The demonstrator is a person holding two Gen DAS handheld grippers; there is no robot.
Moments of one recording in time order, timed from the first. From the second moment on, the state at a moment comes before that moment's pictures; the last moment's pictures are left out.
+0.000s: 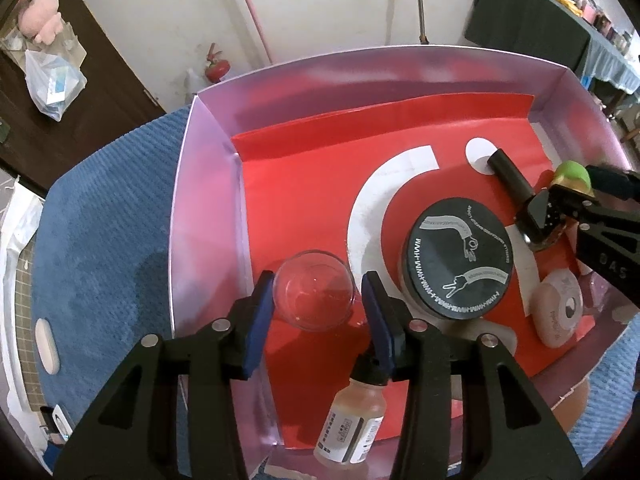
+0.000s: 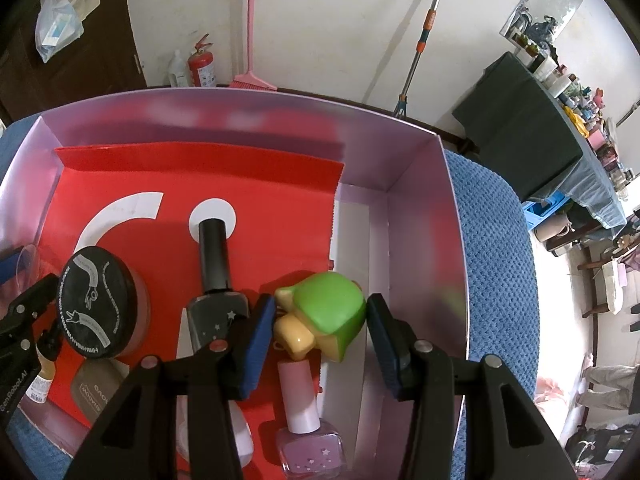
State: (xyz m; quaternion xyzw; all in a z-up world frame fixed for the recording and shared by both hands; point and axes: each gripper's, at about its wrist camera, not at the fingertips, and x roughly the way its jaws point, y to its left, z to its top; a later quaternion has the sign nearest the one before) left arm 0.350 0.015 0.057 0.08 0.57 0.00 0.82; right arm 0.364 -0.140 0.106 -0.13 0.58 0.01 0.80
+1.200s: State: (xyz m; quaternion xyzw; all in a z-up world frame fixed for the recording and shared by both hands) left arm 0.263 0.030 0.155 0.00 0.45 -0.06 0.89; right arm 0.275 -0.166 0.226 -0.10 0.44 0.06 0.89
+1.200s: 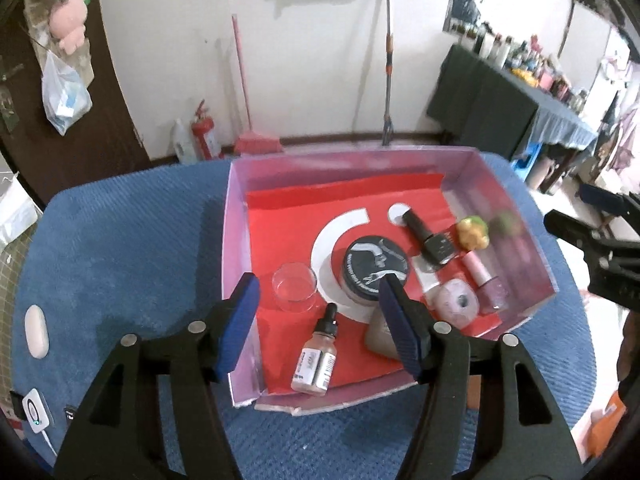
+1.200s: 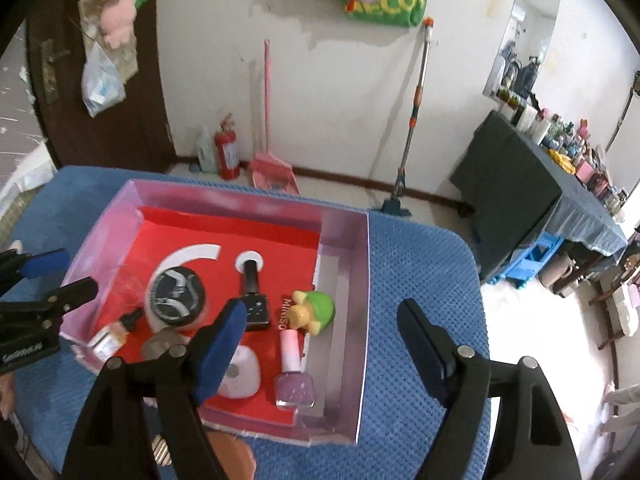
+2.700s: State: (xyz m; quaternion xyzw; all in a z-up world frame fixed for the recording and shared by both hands) left arm 0.066 0.022 0.057 -0.05 0.34 -0.09 0.93; right arm 0.047 -0.207 0.125 0.00 0.35 0.10 0.93
